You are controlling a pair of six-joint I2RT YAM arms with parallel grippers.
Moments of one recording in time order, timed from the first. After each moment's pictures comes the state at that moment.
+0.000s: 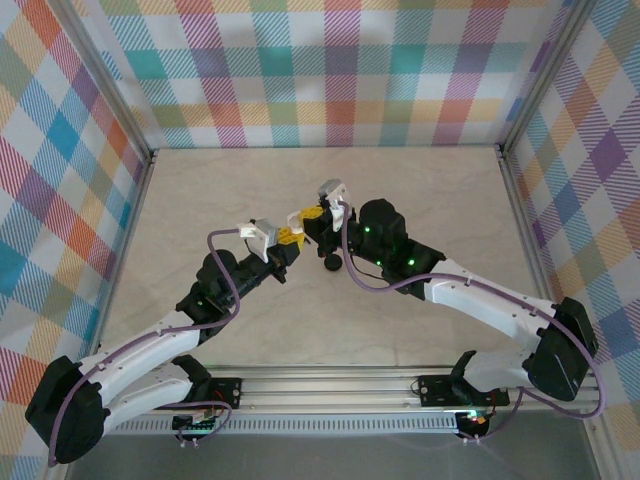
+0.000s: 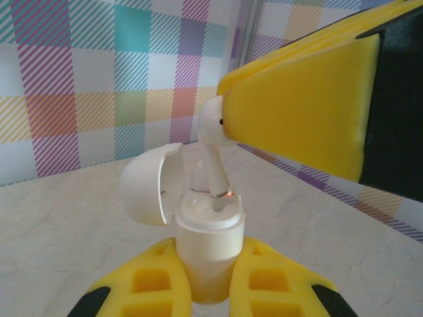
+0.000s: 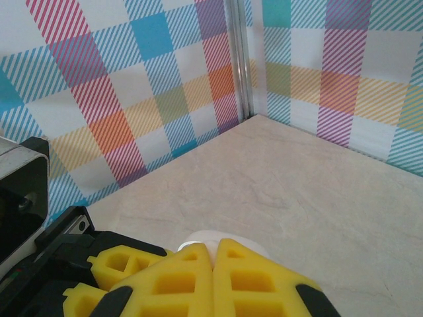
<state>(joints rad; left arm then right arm) -0.68 0.95 0.48 0.50 0.09 -0.16 0.89 1.31 1.04 0.12 -0.08 0.15</state>
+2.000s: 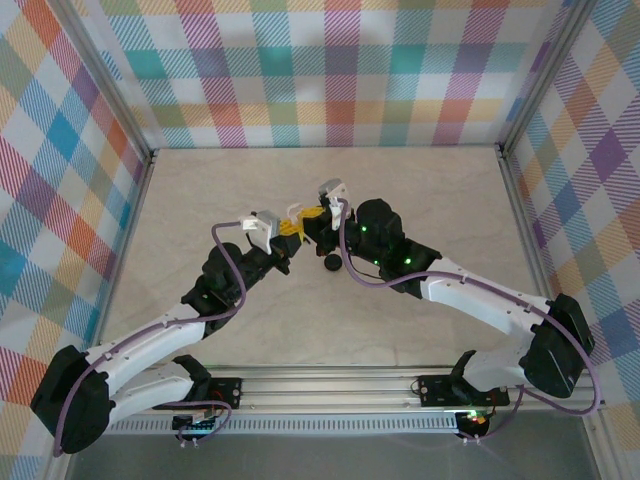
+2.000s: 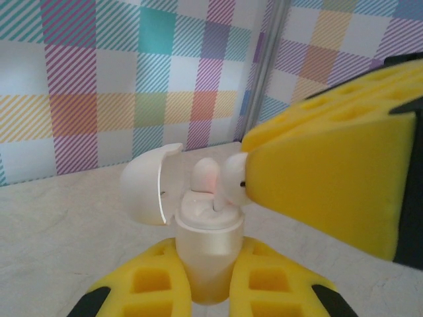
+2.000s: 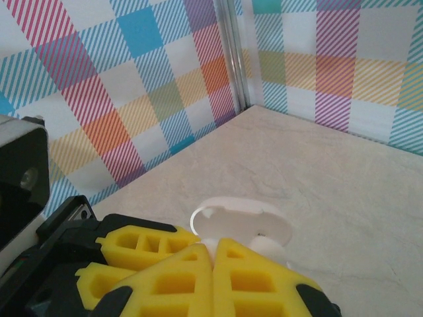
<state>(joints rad) -0.68 1.03 0.53 0.51 0.02 -0.18 0.89 1.33 1.03 0.13 -0.07 0.21</state>
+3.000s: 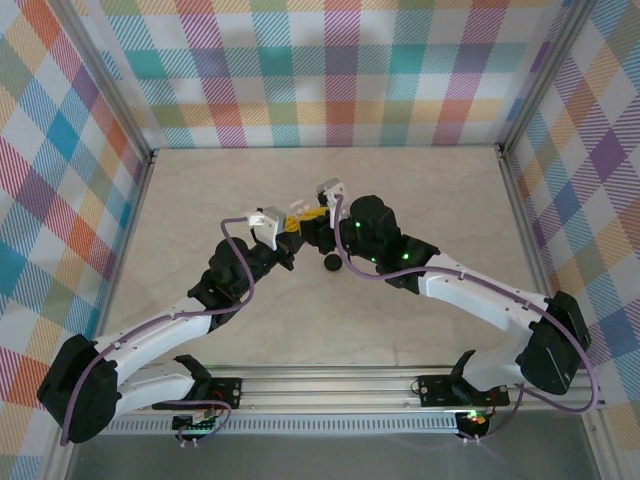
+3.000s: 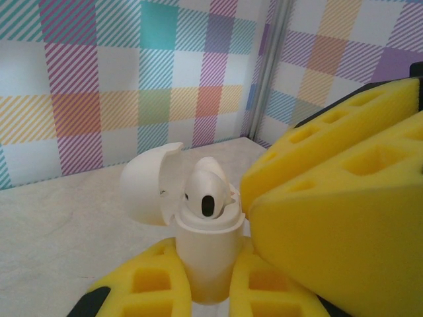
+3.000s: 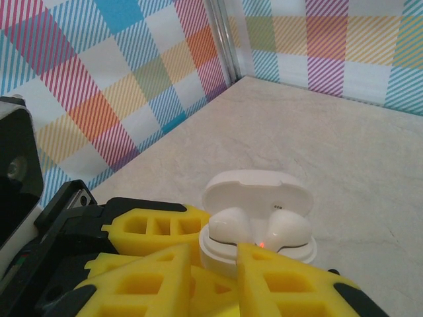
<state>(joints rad) -0.68 1.09 0.56 0.53 0.02 -0.15 0.89 1.35 1.09 0.00 -0.05 0.27</state>
